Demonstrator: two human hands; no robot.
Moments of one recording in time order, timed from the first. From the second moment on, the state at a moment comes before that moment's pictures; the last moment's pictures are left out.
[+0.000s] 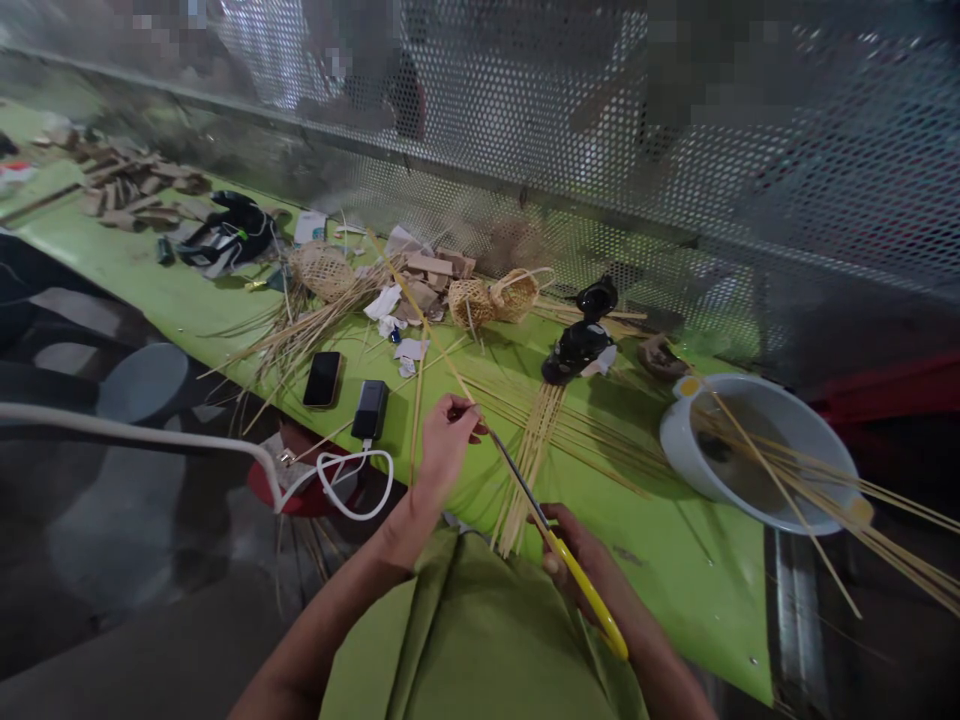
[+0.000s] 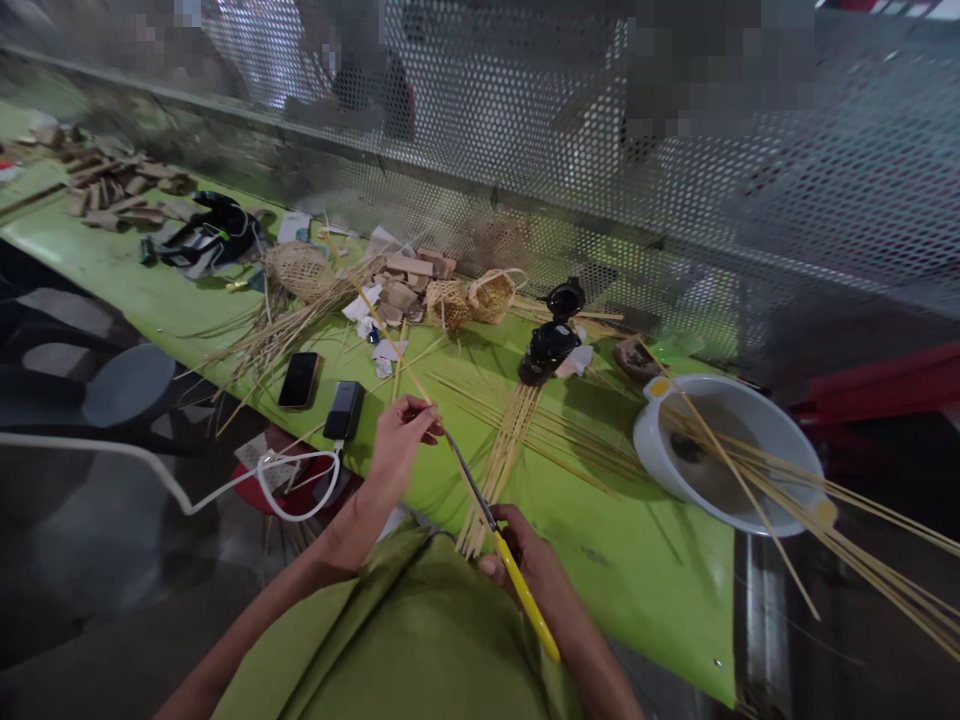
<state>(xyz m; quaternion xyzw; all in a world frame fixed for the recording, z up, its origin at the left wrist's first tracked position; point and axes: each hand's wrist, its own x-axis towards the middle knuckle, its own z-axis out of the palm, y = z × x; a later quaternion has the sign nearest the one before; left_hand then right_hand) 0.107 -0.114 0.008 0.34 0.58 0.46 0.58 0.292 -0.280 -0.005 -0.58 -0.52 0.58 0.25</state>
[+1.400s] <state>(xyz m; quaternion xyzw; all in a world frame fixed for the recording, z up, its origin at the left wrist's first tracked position) 0.117 -0.104 0.011 0.31 0.59 0.45 0.60 0.297 -0.263 -0.003 -0.60 -0.53 0.55 0.24</state>
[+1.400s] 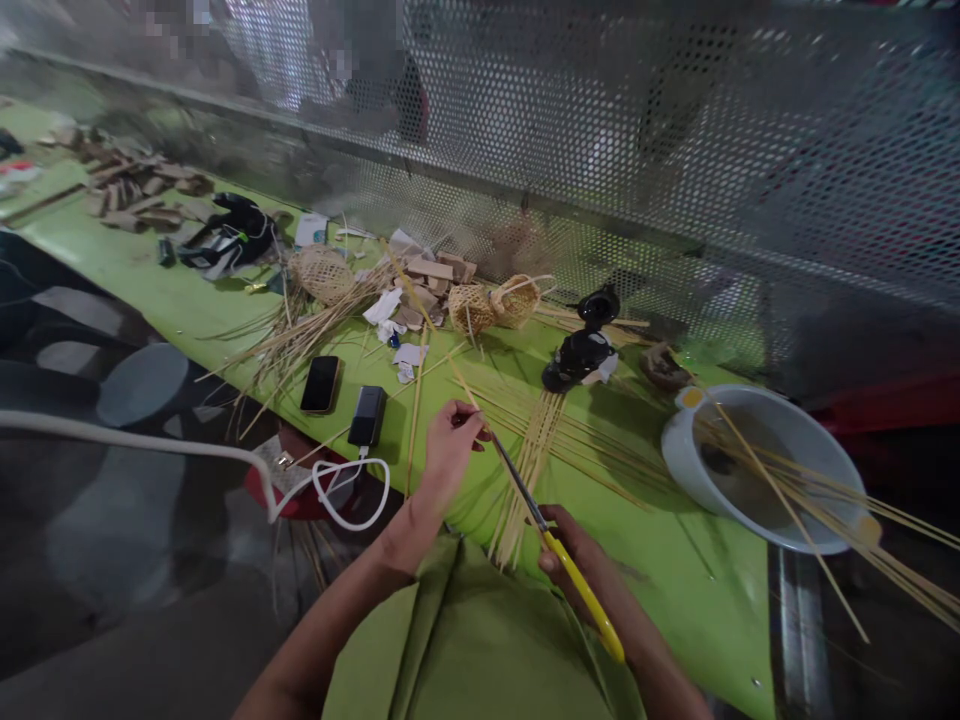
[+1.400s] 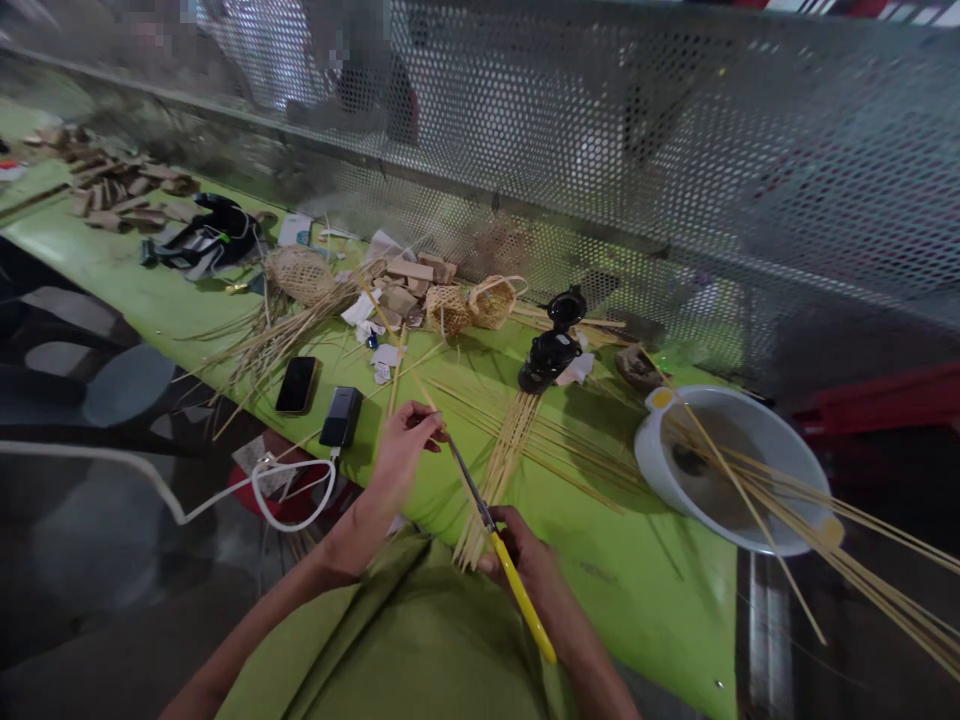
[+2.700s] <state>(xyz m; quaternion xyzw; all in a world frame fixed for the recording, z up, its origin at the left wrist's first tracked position) 0.121 -0.098 0.008 0.30 0.58 0.45 0.61 0.302 -0.255 0.013 -0.60 -0.56 0.53 0.22</state>
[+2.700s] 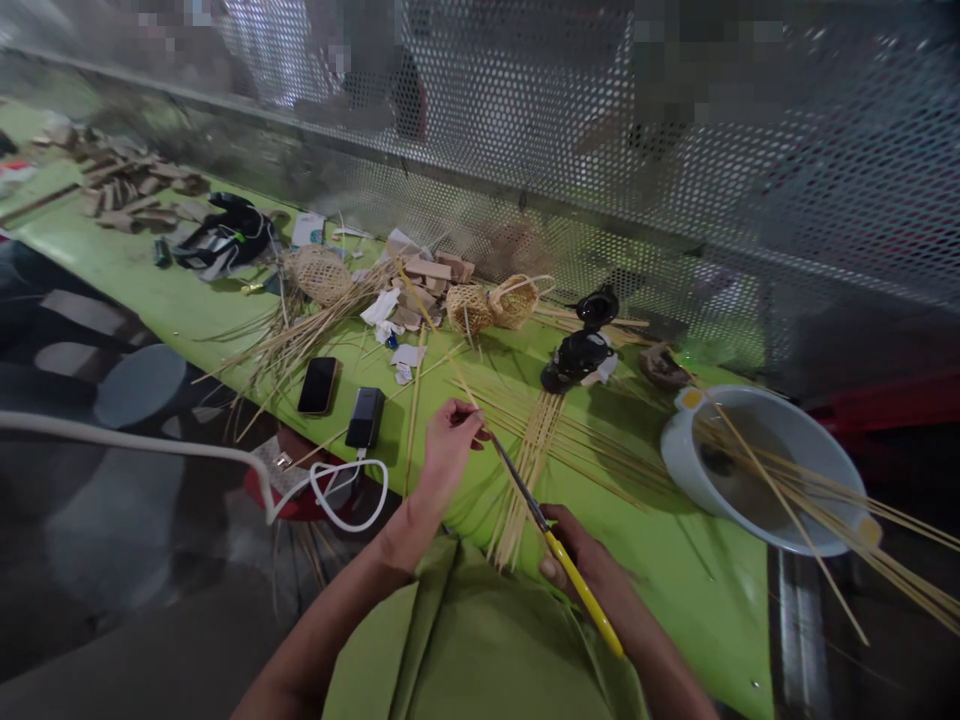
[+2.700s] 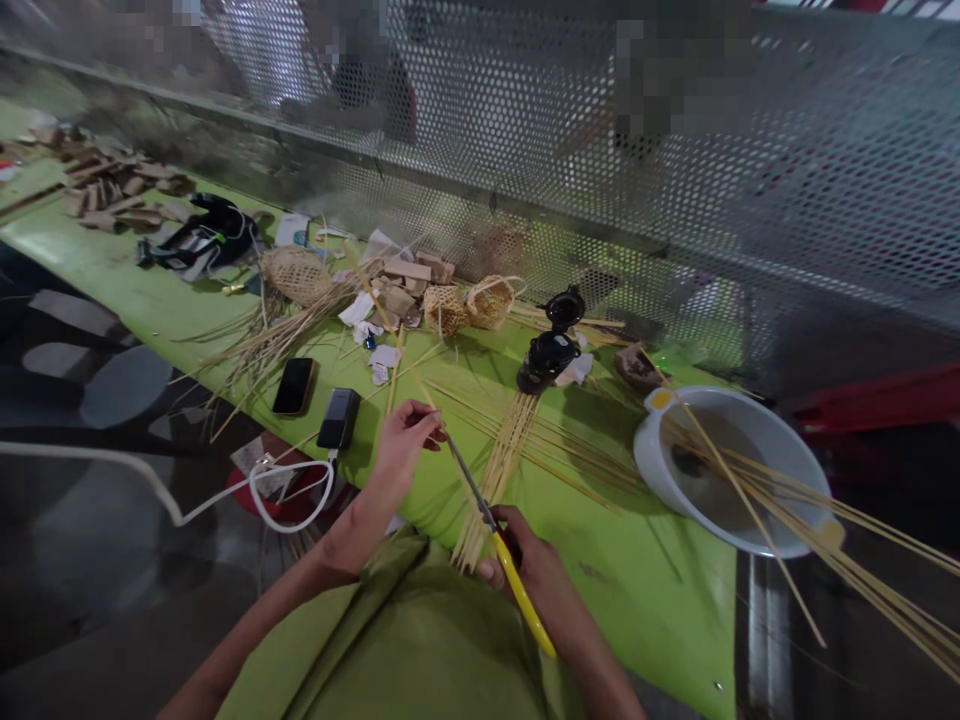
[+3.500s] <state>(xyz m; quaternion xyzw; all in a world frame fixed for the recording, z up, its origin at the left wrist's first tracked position) 0.118 -0.103 0.008 0.29 0.57 0.46 0.61 0.299 -0.262 -0.011 -0.61 -0.50 0.56 0.25</state>
